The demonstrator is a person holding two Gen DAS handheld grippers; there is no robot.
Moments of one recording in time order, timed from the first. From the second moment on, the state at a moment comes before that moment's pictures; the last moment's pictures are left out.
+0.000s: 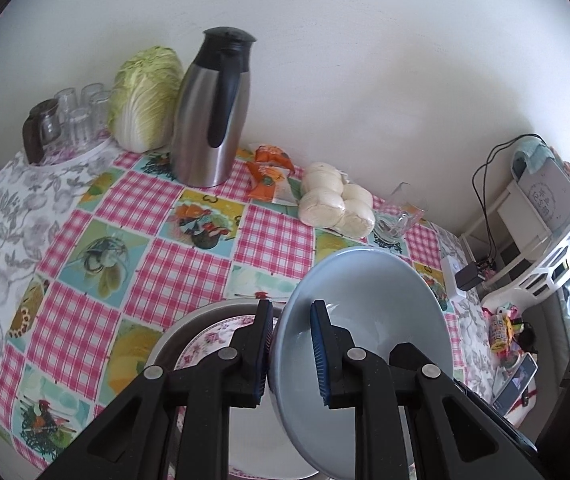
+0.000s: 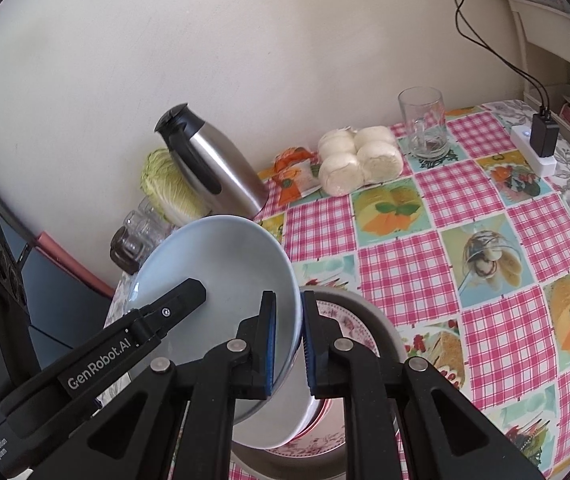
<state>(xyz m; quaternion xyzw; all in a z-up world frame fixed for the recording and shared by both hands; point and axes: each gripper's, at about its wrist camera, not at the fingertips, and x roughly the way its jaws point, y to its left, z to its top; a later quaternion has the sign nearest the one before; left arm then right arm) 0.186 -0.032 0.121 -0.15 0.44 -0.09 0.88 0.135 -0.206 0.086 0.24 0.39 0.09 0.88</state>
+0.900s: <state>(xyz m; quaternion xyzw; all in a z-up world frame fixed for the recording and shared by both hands) 0.177 -0.007 0.071 -0.17 0.50 -0.05 0.85 0.142 -0.174 0.050 0.20 0.47 0.09 0.86</state>
